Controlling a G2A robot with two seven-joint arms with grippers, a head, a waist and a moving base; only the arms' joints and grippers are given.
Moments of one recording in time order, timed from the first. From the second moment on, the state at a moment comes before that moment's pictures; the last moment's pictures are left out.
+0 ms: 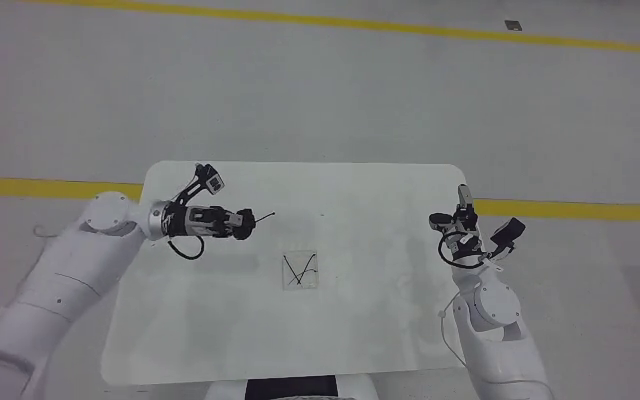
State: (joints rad) left arm 1.01 -0.96 -0.97 -1.17 -0.81 -0.34 -1.39; right arm -1.73 -1.15 1.60 -1.80 0.42 0.00 0.00
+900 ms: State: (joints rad) left arm 1.01 -0.96 -0.97 -1.17 -0.81 -0.34 -1.39; right arm -1.62 -1.14 1.44 -1.82 0.11 0.02 0.30
